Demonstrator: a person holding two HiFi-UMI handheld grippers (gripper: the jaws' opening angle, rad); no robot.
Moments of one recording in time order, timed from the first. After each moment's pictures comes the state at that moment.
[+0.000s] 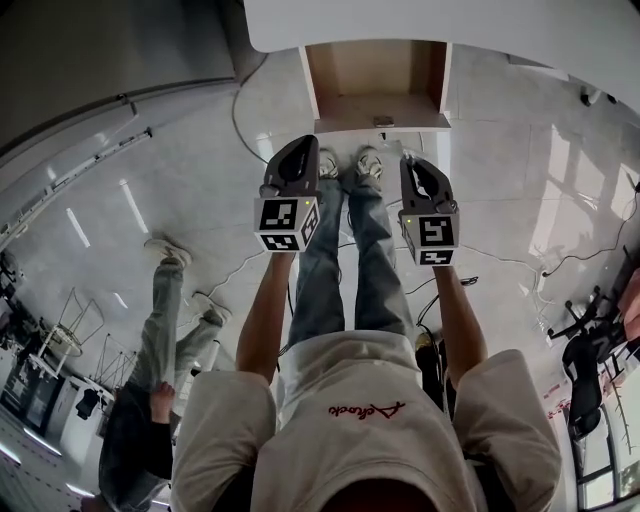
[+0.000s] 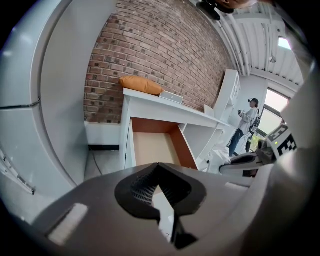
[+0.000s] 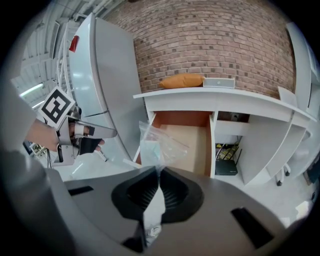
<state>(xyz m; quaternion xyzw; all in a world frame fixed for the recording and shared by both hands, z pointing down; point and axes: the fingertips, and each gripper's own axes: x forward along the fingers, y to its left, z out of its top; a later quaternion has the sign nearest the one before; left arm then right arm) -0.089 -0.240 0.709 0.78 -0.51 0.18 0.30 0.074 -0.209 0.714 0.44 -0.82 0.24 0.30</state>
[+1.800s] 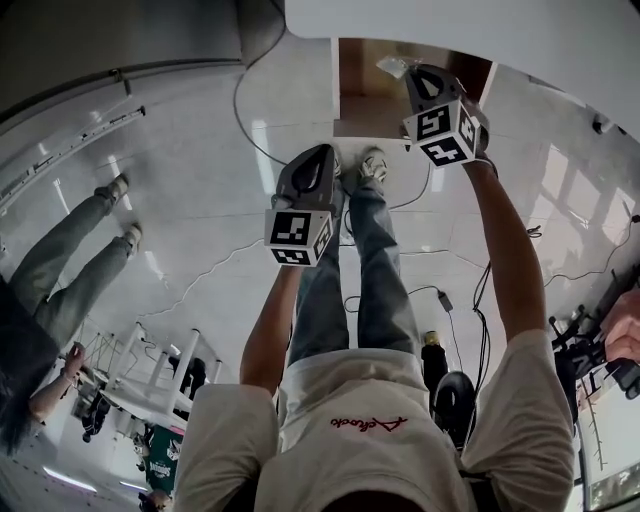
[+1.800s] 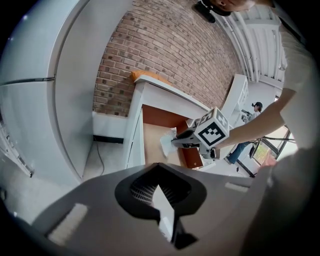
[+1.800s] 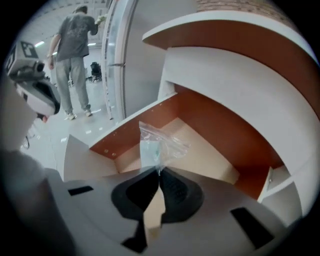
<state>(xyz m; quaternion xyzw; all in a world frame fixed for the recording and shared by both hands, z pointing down) -0.099 -0.223 0.747 0.76 -0.53 0.16 0.33 0.010 -0.377 0.799 0.25 -0.85 0.01 0.47</state>
